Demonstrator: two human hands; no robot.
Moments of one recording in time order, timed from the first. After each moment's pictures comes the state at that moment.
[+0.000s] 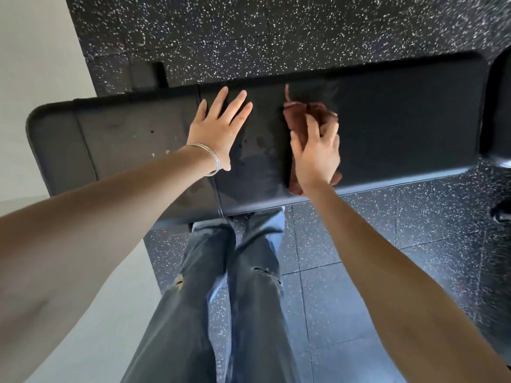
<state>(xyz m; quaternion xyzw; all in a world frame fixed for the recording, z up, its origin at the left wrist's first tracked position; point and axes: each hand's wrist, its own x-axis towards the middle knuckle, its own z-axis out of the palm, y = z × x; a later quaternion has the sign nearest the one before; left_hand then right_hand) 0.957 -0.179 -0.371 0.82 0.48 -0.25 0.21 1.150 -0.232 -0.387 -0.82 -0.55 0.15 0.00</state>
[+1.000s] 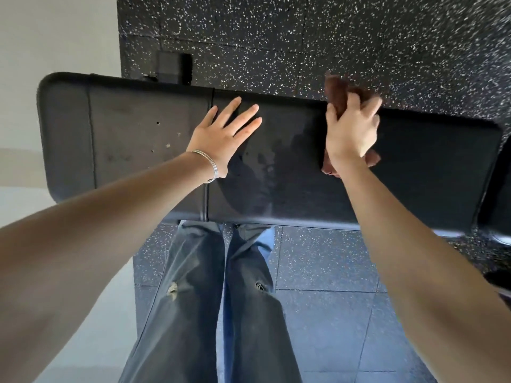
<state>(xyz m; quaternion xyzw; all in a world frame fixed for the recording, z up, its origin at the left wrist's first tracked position) 0.959 -0.187 -0.379 0.80 0.51 -0.24 0.19 1.192 -0.127 -0.381 -0.82 -0.56 0.16 -0.03</state>
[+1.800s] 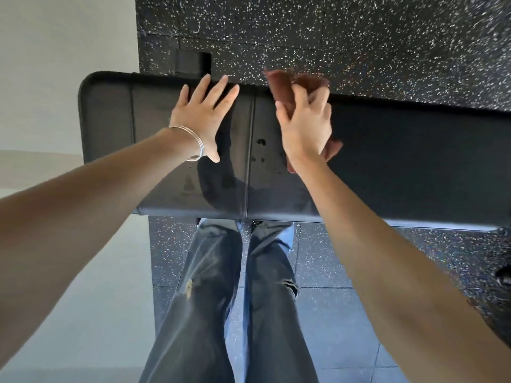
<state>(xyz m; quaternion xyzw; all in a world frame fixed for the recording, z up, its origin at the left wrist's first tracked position) 0.863 -0.172 -0.371 0.74 0.58 -0.25 0.24 1.052 -0.160 -0.386 -0.75 -0.64 0.18 0.00</state>
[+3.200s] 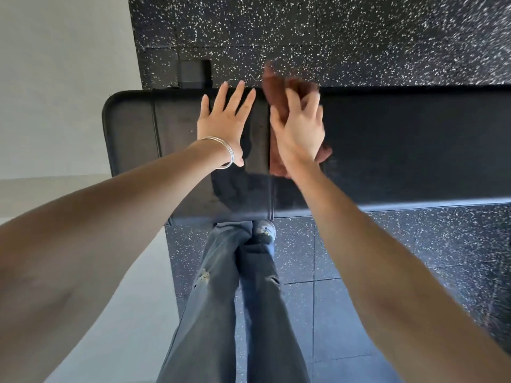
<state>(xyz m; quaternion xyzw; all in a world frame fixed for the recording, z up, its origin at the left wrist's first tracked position) 0.860 -0.172 -0.373 0.74 0.58 -0.24 0.25 1.002 -0.179 -0.393 -0.77 -0.63 0.14 0.04</state>
